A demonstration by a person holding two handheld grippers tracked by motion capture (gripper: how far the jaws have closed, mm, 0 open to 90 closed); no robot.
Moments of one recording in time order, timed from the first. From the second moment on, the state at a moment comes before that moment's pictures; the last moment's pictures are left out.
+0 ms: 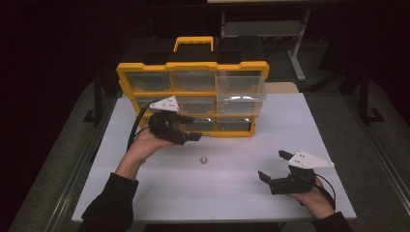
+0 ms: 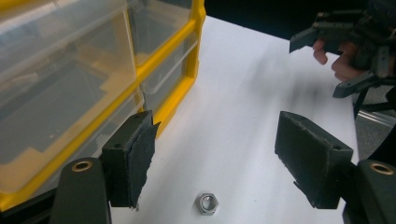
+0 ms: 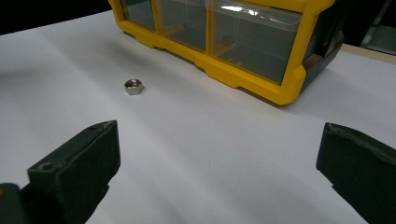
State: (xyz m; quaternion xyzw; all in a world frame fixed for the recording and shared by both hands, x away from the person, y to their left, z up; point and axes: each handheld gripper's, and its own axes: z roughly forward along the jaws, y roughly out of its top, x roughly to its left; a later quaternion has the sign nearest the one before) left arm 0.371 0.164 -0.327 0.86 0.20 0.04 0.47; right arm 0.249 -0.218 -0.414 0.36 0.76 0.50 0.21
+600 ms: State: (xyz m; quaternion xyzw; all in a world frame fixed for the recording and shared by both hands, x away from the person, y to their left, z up) left arm 0.369 0.156 -0.373 0.86 0.20 0.03 0.47; right arm 0.249 -0.217 -0.416 0.36 0.76 0.49 0.20
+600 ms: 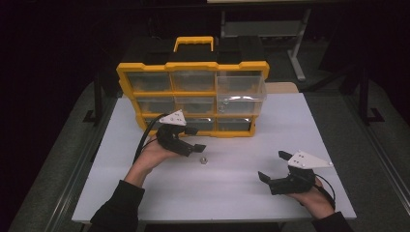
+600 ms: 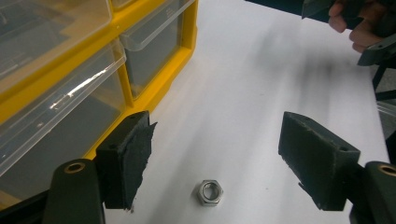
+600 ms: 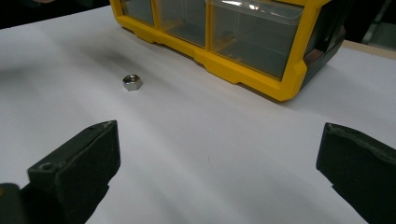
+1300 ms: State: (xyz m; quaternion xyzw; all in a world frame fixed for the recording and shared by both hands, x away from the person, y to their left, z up) left arm 0.374 0.150 -0.413 0.88 0.20 0.01 0.44; right arm 0.249 -0.217 -0.417 0.36 0.77 0.49 0.20
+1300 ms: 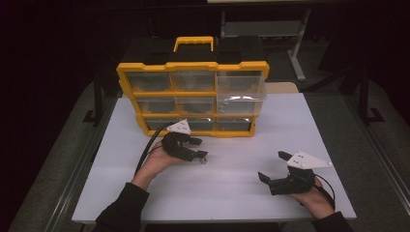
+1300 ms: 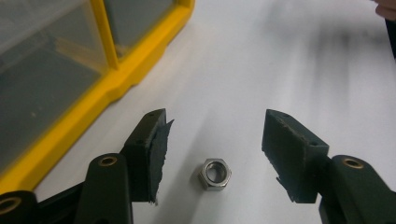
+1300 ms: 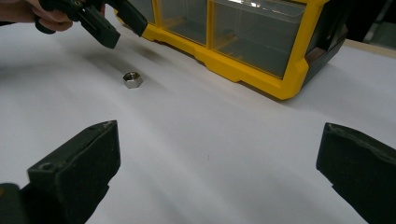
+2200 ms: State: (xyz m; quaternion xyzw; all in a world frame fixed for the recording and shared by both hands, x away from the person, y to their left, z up) left arm 0.376 0.139 -0.444 0.91 0.17 0.00 0.38; right arm 0.250 -0.216 -0.418 0.36 0.77 0.49 0.20
